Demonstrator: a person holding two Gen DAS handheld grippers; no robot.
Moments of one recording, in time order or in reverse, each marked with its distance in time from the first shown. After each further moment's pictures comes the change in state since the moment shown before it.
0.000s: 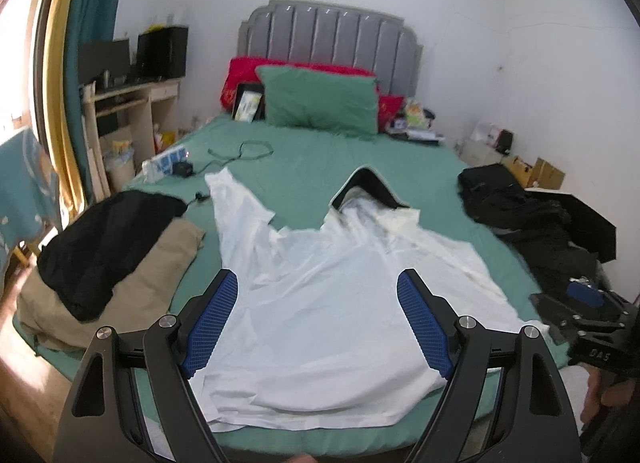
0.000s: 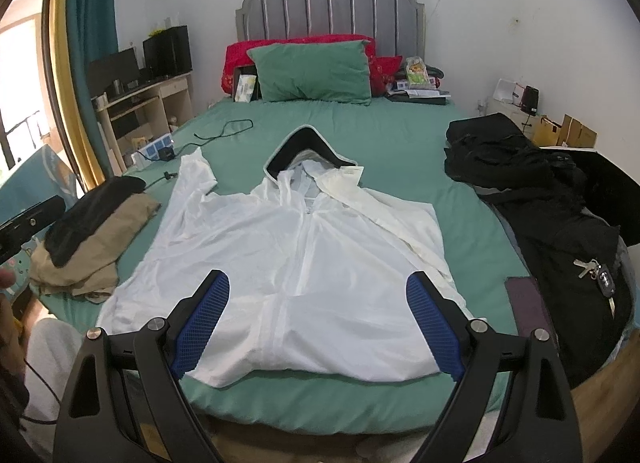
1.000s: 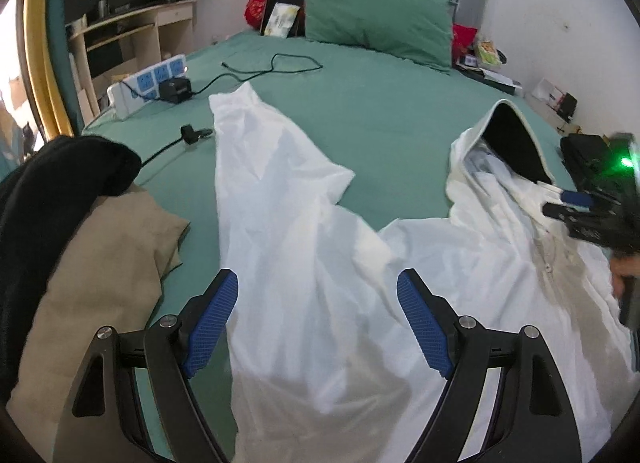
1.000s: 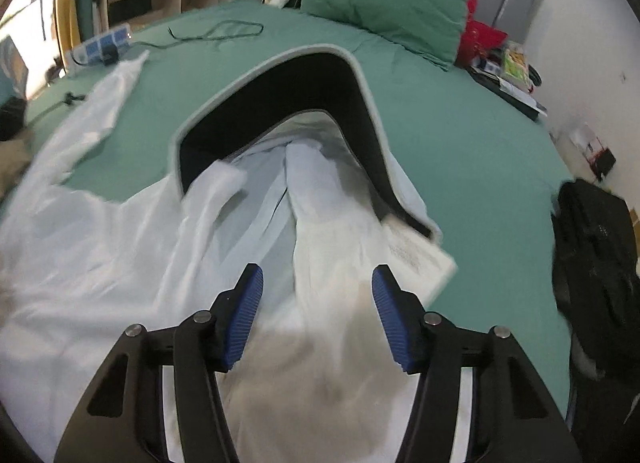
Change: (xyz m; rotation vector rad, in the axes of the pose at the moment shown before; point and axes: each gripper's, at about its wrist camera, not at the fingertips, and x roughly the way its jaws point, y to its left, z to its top) left arm 0.310 0.103 0.016 -0.050 0.251 0.102; right arm 0.391 0.021 0.130 -0.359 0.256 0.016
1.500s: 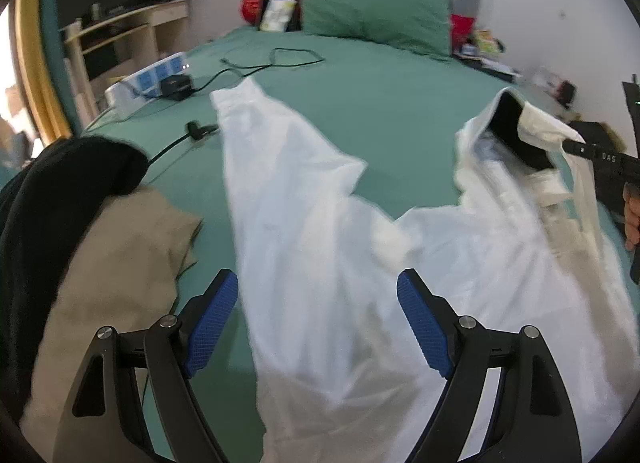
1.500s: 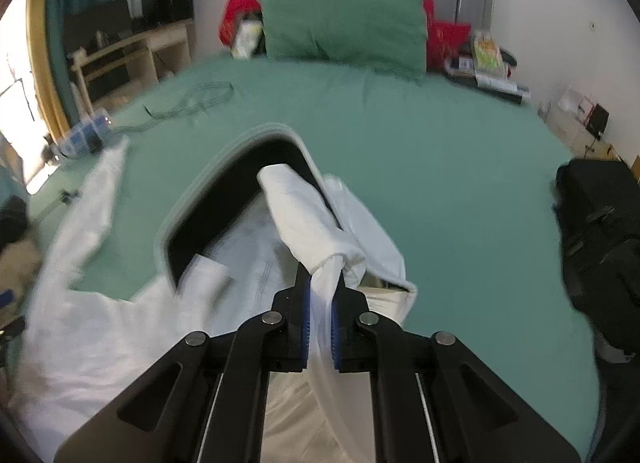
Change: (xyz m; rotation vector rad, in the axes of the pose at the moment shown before) left arm -0.003 0.010 0.006 0.046 0.022 -0.013; right arm -0.066 -0.046 0.009 0.224 -0.158 0.074
